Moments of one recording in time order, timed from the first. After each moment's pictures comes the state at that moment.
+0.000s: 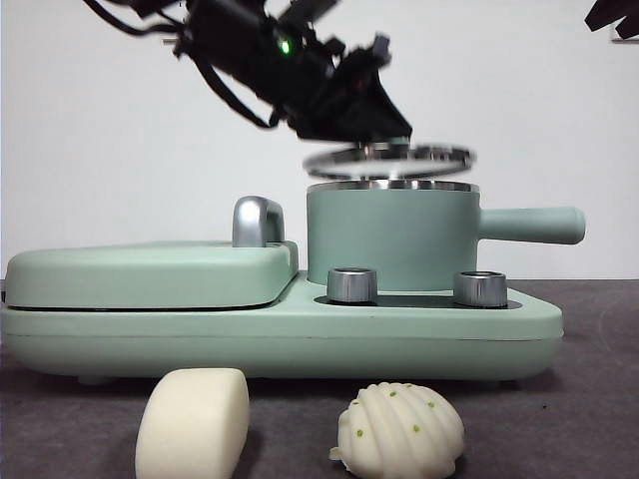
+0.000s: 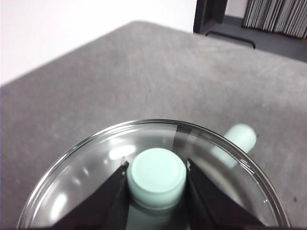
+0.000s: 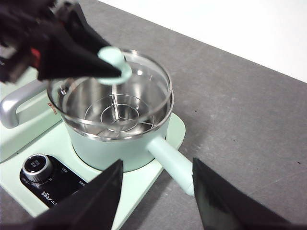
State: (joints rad) left arm -0.64 1.73 1.25 0.19 0.36 0.13; right arm 0.15 0.73 0.80 -0.48 -0.37 -0.23
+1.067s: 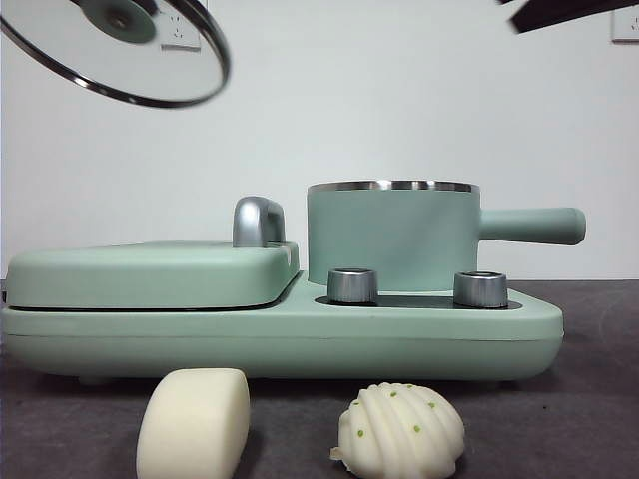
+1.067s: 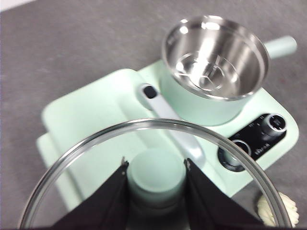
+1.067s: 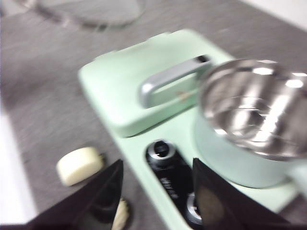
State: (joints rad) left arm -0.51 1.06 1.21 -0.78 0.07 0.04; right arm 0.51 0.79 0.80 -0.54 -0.45 -0.22
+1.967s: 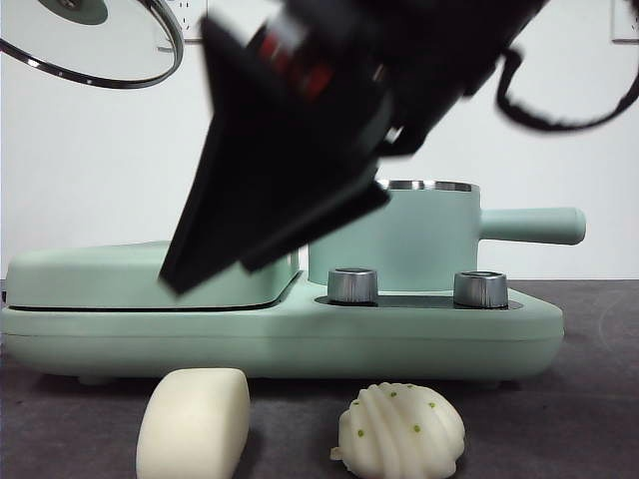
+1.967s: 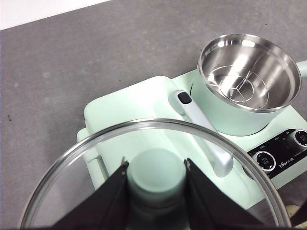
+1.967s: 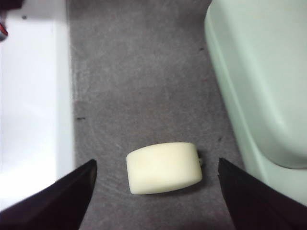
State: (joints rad) left arm -0.41 1.01 1.21 -0.79 0.07 0.04; right arm 1.02 1.39 0.80 -0.21 -0.26 -0.22
